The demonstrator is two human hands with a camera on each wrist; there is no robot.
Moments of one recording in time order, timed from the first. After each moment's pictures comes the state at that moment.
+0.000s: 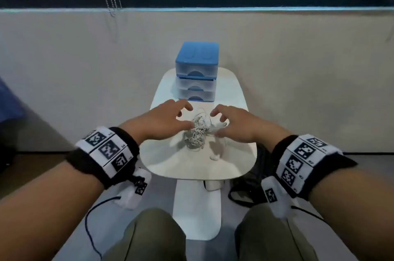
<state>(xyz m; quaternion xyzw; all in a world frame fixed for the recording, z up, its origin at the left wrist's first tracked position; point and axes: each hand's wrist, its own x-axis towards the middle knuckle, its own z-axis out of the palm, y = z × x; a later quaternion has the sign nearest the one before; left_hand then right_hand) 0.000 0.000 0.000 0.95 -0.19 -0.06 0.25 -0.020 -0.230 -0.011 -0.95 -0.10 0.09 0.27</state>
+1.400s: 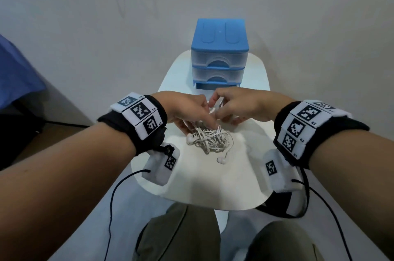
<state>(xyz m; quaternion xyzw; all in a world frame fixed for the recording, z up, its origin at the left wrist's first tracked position) 0.077 -0.051 -0.009 0.88 -0.01 -0.33 0.33 0.099 -0.226 -0.019 -0.86 -0.09 0.29 0.40</state>
